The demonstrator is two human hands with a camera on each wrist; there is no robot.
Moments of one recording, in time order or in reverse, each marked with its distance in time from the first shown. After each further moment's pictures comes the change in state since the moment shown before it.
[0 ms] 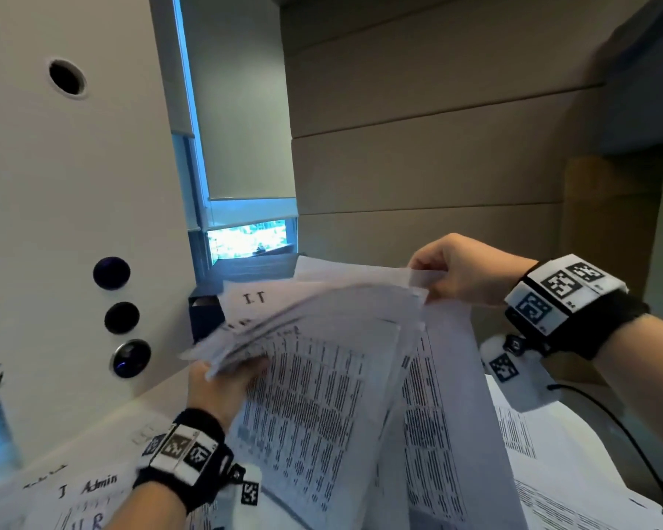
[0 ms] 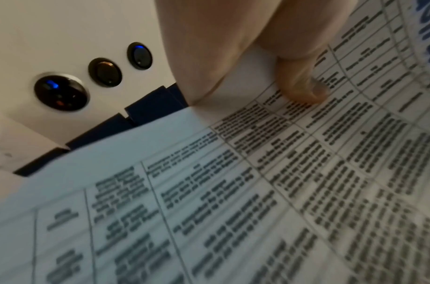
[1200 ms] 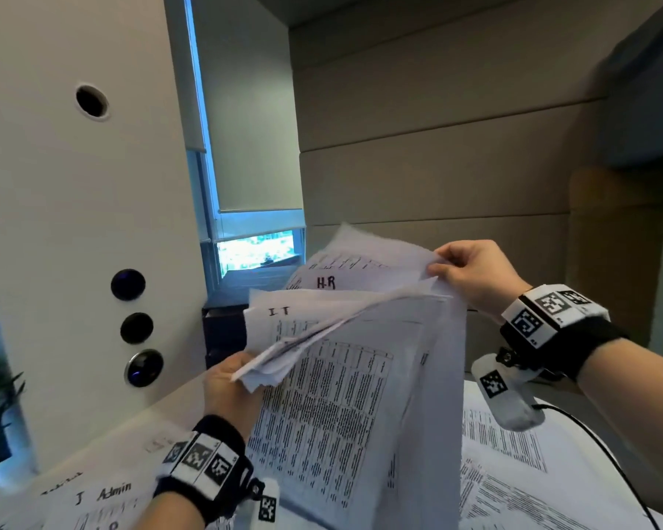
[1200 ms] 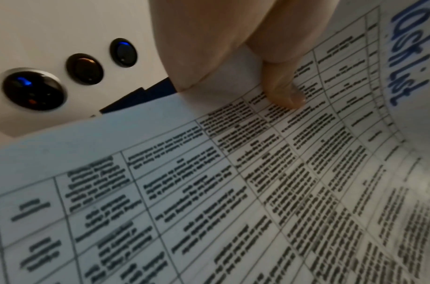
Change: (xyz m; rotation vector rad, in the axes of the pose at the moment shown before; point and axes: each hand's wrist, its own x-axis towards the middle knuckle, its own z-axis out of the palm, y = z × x) left_hand 0.008 -0.011 -0.005 0.104 -0.016 0.112; right_hand 0.020 0.025 0.020 0.492 0.484 0.133
